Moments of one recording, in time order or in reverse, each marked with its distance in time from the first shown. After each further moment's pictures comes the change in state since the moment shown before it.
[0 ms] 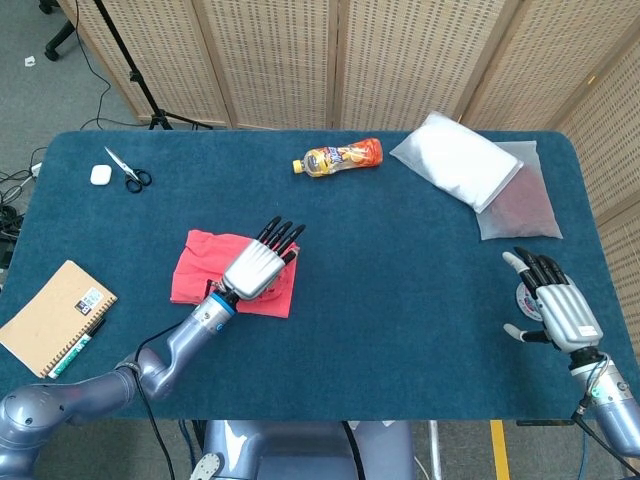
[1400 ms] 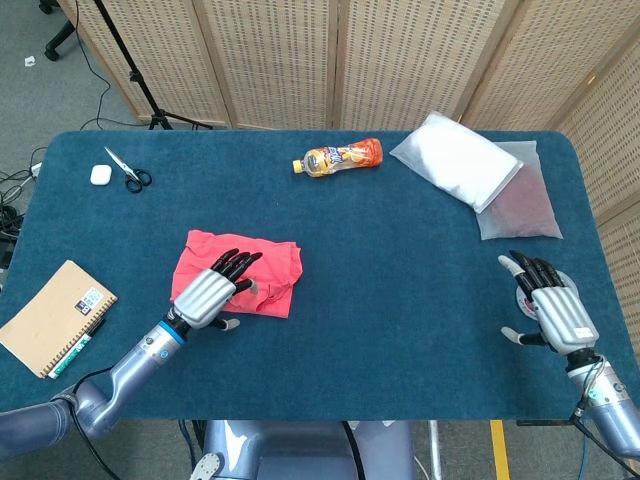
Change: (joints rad) left arm 0.198 0.249 0.123 -0.275 0.097 0.055 -0.361; right arm 0.004 -0.002 -0.008 -0.004 -0.004 -0.009 -0.012
